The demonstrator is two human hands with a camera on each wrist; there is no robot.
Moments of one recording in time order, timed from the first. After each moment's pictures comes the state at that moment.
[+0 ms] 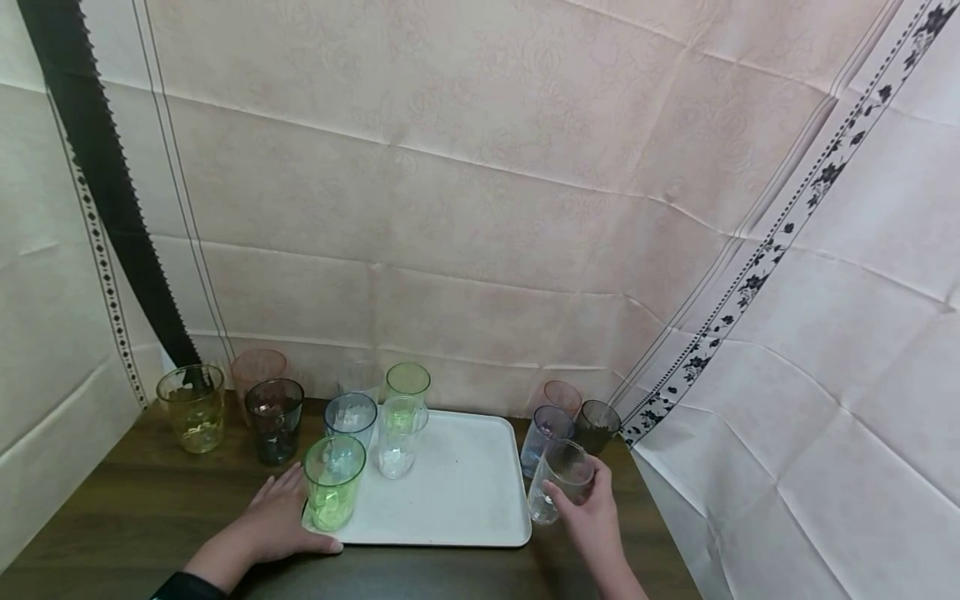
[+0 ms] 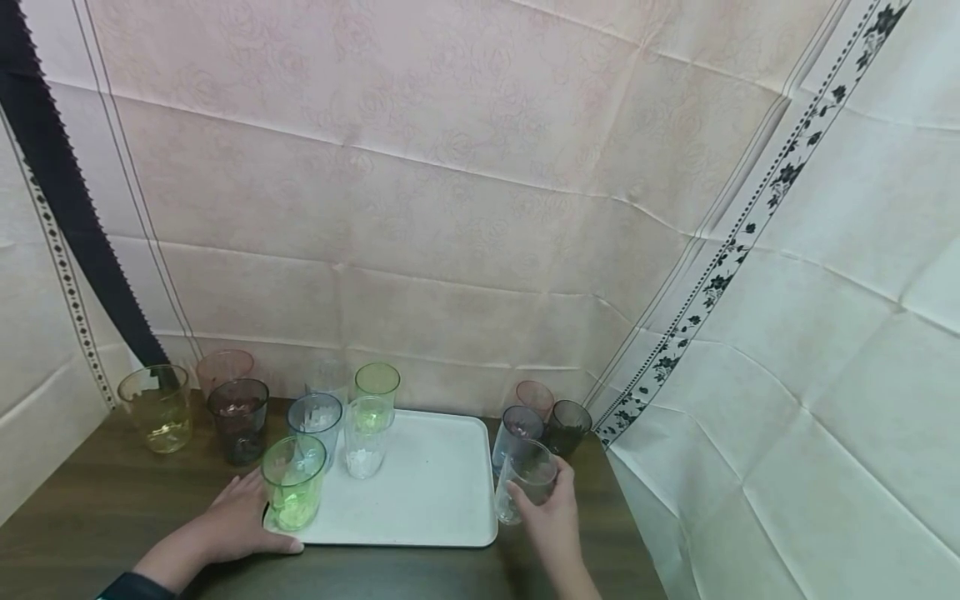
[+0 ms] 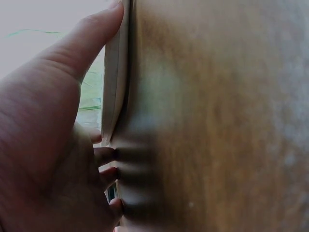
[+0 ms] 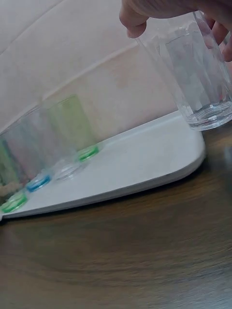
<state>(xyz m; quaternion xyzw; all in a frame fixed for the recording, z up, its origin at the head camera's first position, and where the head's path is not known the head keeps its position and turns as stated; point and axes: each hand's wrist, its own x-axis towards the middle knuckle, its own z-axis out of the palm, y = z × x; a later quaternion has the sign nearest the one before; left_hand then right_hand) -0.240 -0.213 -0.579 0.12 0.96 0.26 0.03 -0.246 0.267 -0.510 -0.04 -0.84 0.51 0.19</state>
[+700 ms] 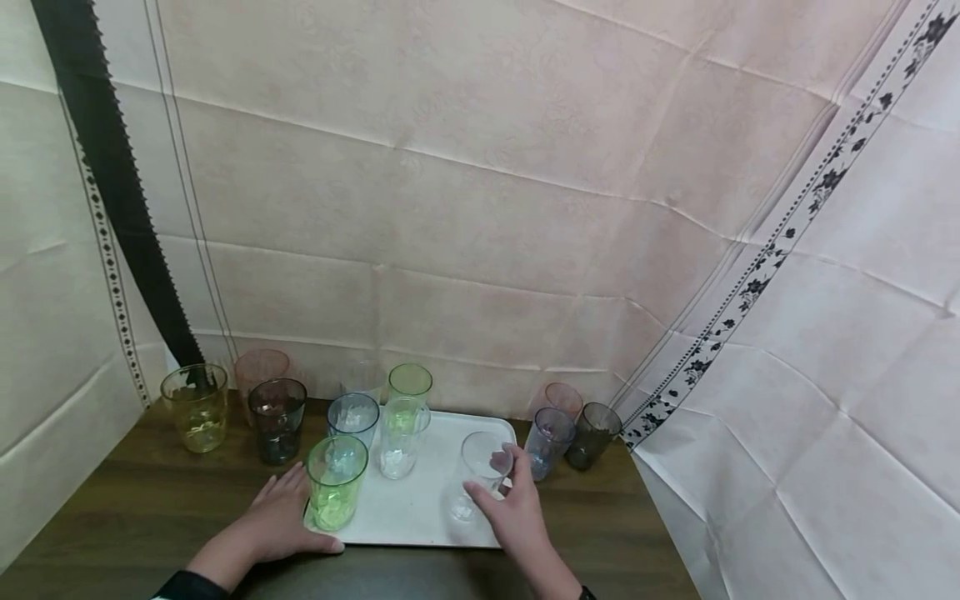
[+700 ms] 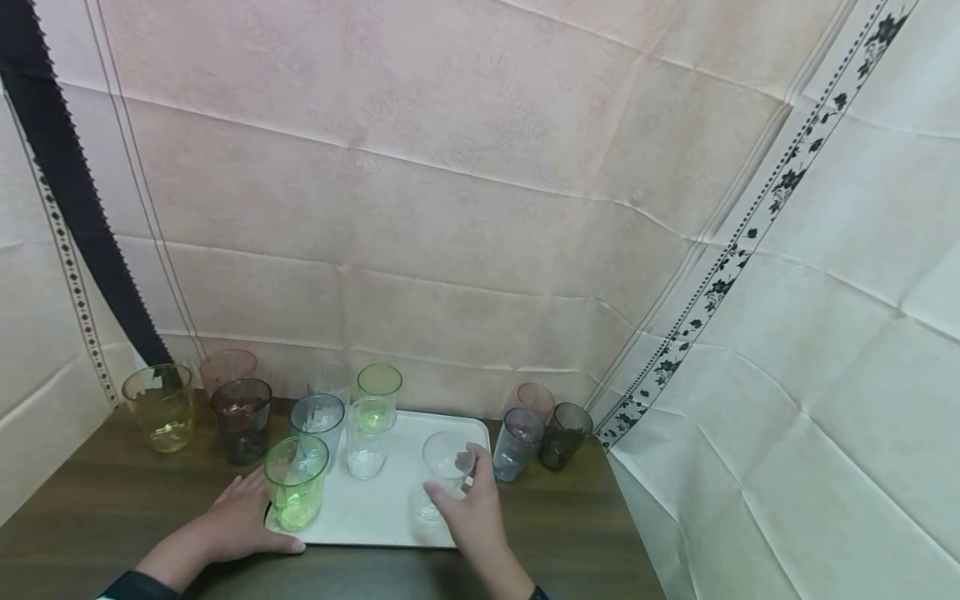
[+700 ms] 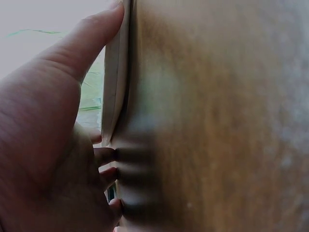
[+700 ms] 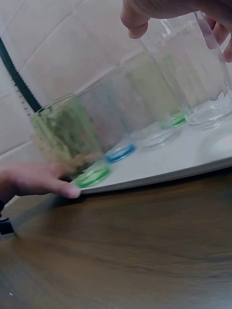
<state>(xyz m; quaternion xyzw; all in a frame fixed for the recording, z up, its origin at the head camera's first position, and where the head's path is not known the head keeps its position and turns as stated) -0.240 -0.214 -0.579 0.11 0.95 0.28 0.05 -0.242 0.157 -0.506 0.07 -0.83 0.54 0.14</state>
